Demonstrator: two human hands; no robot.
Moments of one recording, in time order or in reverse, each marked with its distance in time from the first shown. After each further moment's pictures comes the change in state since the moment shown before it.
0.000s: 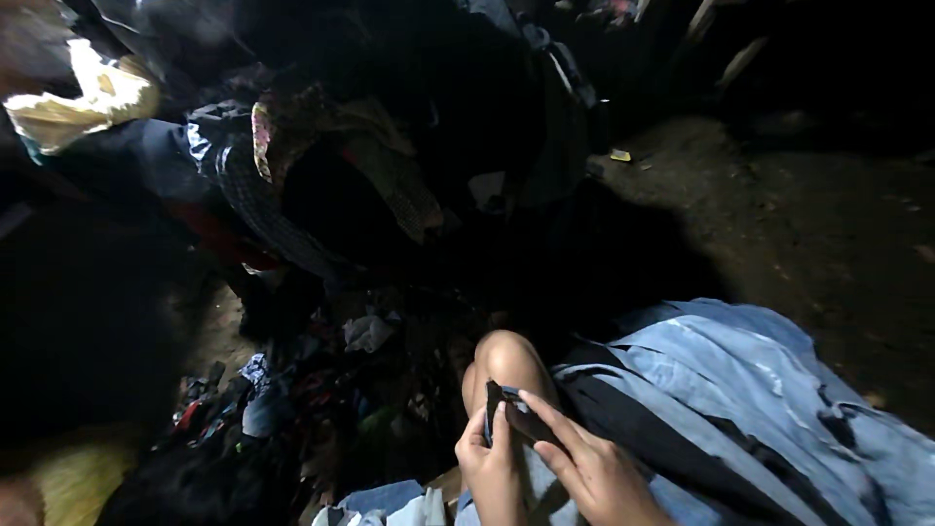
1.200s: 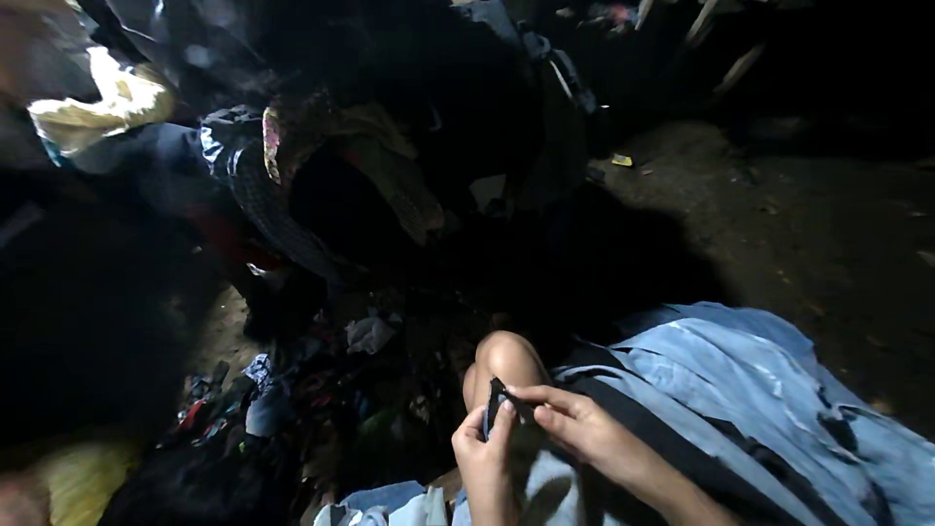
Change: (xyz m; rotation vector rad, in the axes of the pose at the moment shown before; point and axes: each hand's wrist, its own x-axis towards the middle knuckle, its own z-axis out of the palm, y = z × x) left_hand 0.008 0.005 -0.009 -0.013 -0.075 -0.102; right_hand 0.038 0.006 -0.025 0.834 -0.339 0.324
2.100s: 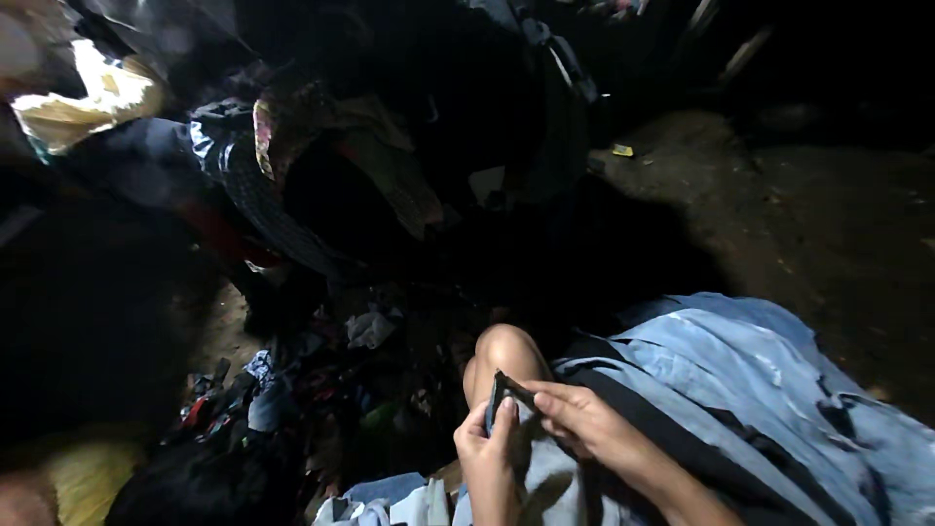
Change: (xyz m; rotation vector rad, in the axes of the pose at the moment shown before) left_hand -0.001 -0.010 -0.002 -0.028 -0.043 0.068; right_hand 0.000 0.003 0.005 0.079 0.081 0.066
